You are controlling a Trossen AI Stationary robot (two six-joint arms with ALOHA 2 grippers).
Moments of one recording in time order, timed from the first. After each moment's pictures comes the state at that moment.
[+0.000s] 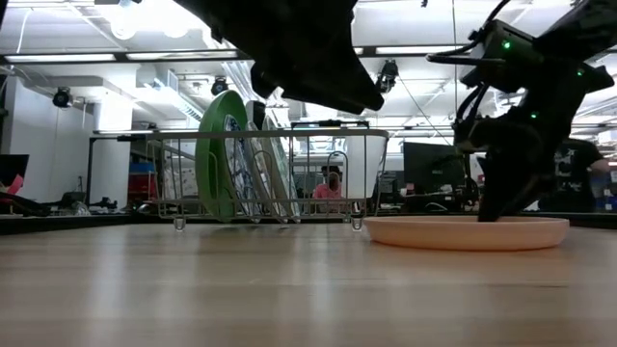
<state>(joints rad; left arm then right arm) -0.39 1.90 1.22 0.05 -0.67 -0.27 0.06 1.29 0.45 -0.26 0.12 0.78</state>
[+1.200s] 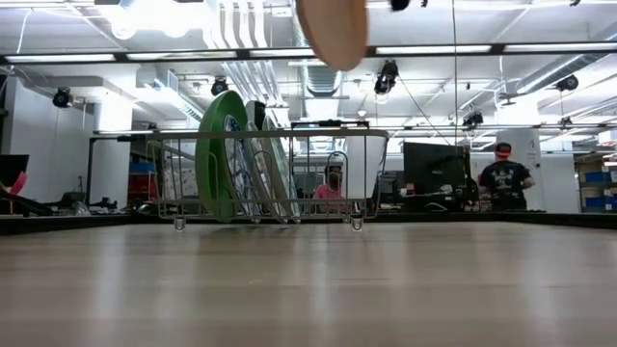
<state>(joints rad) -0.60 1.27 1.20 -0.55 -1.38 -0.24 -0.20 1.20 1.21 -0.02 -0.05 -1.28</state>
